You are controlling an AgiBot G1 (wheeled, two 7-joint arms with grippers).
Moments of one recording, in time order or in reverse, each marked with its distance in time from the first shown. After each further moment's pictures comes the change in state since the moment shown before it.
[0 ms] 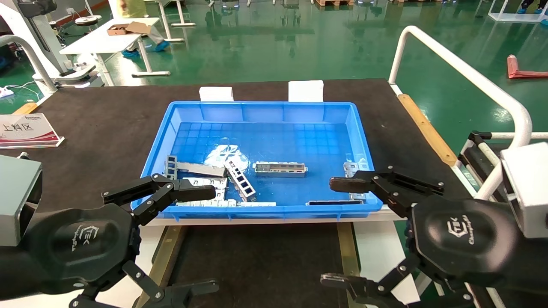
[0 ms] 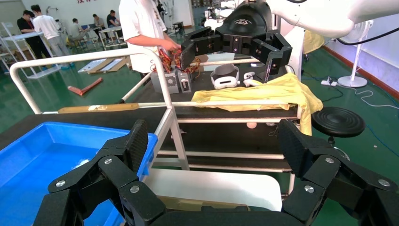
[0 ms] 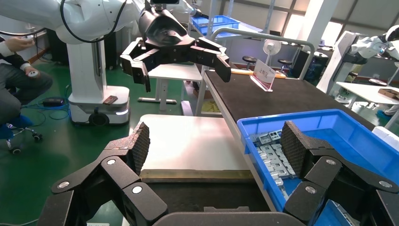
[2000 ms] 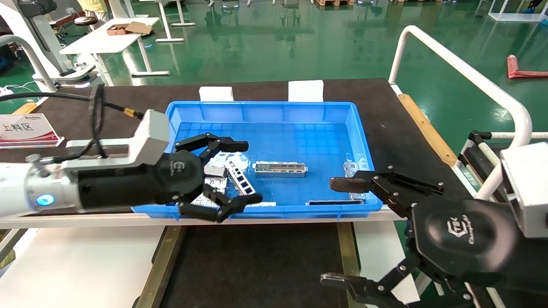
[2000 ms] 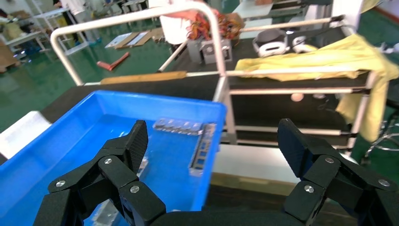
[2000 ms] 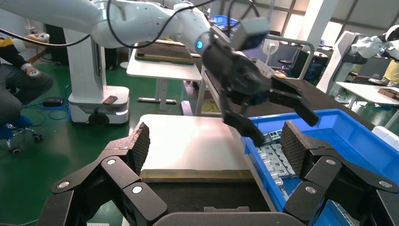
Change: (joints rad) left arm -0.395 0.346 0.181 0.654 0.346 0.011 0.272; right arm 0.000 0.000 -0.001 -0.001 0.000 0.000 0.000
